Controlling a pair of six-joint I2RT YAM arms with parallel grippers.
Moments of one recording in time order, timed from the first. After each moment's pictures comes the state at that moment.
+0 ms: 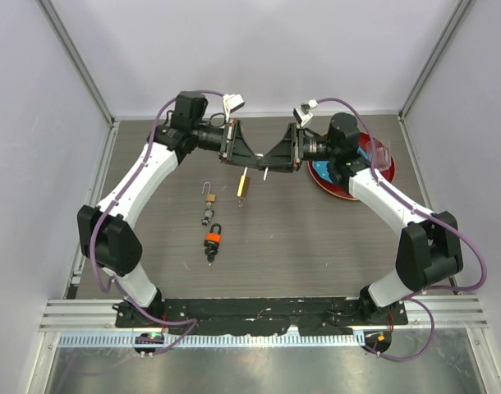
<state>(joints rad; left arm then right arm) -0.40 1.70 1.64 -0.52 1.22 -0.53 0.37 1.52 1.16 0.36 -1.15 1.15</state>
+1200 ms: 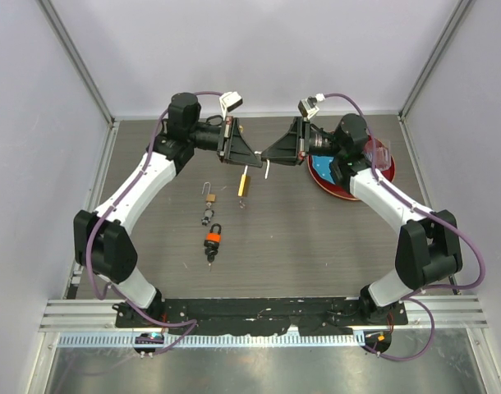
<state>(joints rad) -0.40 1.62 1.49 -0.09 1.31 -0.86 0.35 1.54 1.14 0.69 -1.17 1.44</state>
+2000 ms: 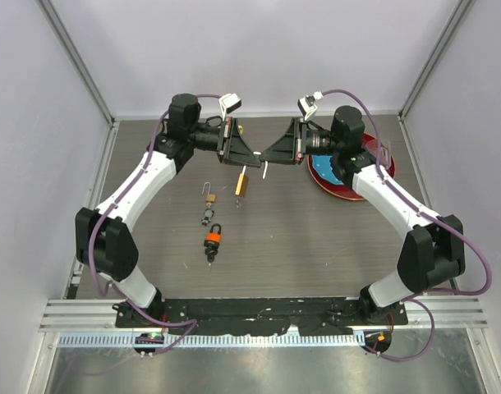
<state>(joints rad) -0.39 1.64 1.49 -0.12 1.30 -0.87 0.37 1.51 1.23 0.30 -1.13 1.08</state>
